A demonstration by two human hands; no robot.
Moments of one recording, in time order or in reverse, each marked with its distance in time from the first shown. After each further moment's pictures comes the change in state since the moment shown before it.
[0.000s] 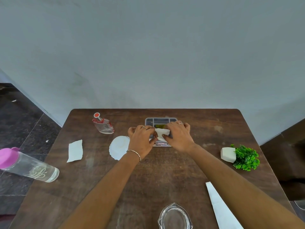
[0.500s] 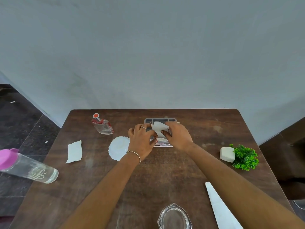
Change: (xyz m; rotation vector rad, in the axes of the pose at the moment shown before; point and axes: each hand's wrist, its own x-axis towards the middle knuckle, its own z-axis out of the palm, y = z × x) left_hand -0.002 0.003 0.000 0.078 -0.038 0.016; right_hand -0.002 -0.010 -0.011 0.142 0.053 0.000
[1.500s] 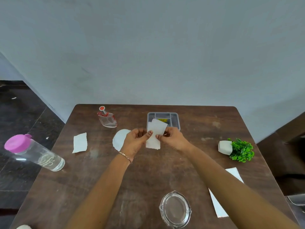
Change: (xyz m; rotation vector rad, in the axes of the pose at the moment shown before) left_hand -0.046 -0.015 -0.026 -1.201 -0.081 -0.525; right_hand -0.039 -0.031 0.007 0.725 -0.224 0.219
